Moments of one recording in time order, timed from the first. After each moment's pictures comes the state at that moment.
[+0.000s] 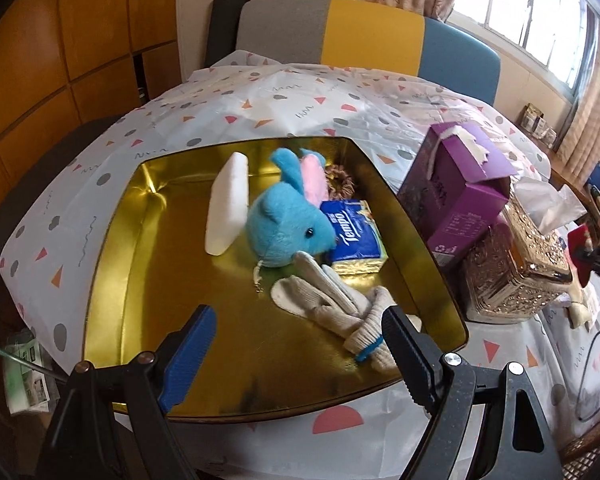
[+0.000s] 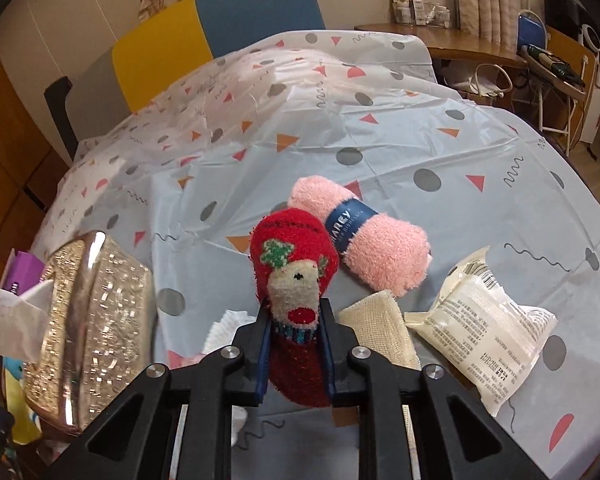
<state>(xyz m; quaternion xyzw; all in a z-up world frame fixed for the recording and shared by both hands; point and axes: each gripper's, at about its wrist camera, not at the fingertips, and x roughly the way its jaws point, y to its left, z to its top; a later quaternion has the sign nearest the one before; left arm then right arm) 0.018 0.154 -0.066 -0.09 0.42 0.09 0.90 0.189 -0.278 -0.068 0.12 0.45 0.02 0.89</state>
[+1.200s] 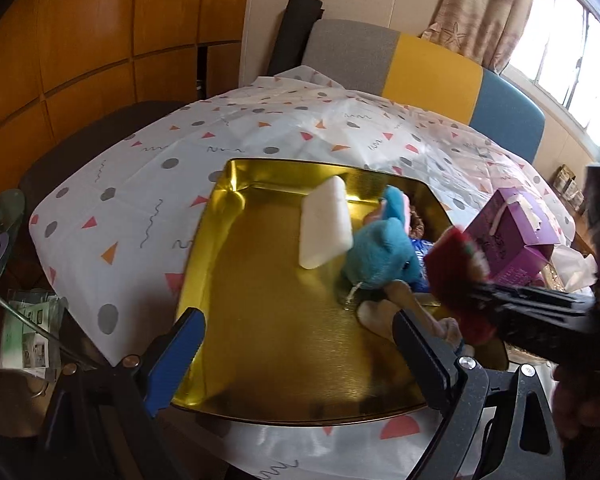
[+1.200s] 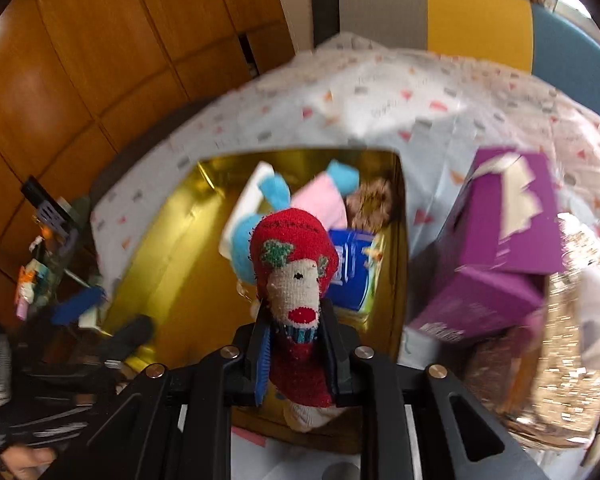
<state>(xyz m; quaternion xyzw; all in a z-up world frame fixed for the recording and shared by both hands) -0.015 0.225 -0.062 -0.15 0.38 0.17 0.90 0.118 0.103 -0.061 -0.09 0.48 0.35 0.80</state>
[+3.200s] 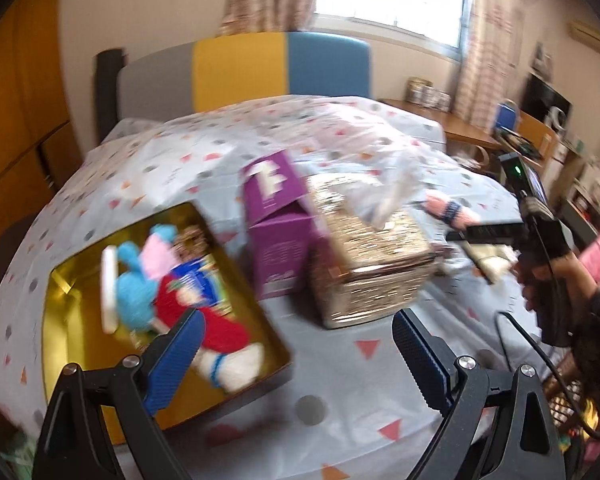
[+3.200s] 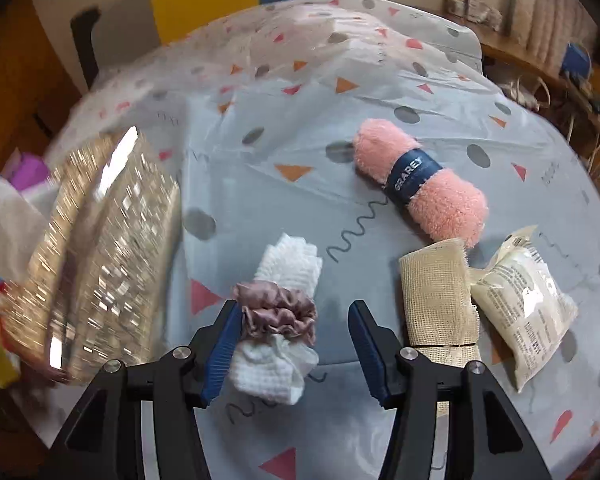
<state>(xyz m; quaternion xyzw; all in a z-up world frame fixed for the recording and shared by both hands) 0.016 0.037 -0.008 0.02 0.37 -0.09 0.93 0.176 -0.244 -0.092 0.08 0.49 0.06 0.86</state>
